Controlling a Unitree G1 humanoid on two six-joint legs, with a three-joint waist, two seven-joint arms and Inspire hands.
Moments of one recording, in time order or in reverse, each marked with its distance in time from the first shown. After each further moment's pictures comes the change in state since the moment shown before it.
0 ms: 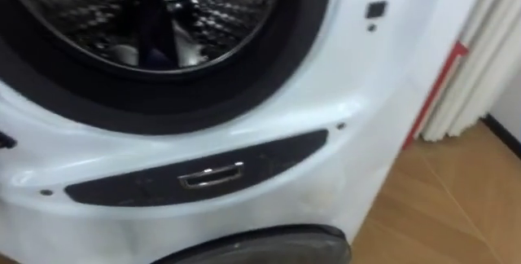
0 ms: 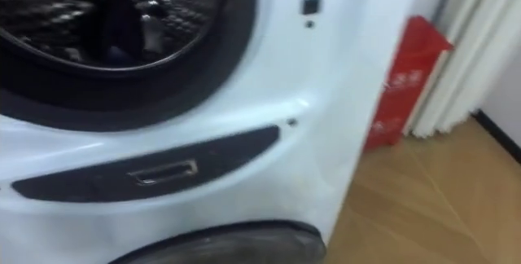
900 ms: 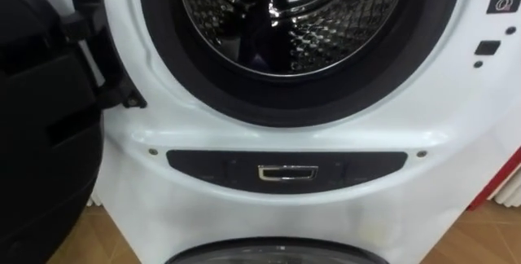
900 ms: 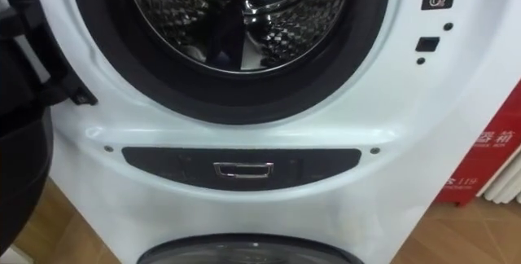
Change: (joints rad) left arm 0.073 -0.058 0.144 -0.003 0.008 -0.008 0.061; right arm -0.025 0.062 0.070 0.029 0.014 0.005 -0.065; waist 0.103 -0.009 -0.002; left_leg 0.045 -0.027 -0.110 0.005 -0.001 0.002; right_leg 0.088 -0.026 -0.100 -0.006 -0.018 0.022
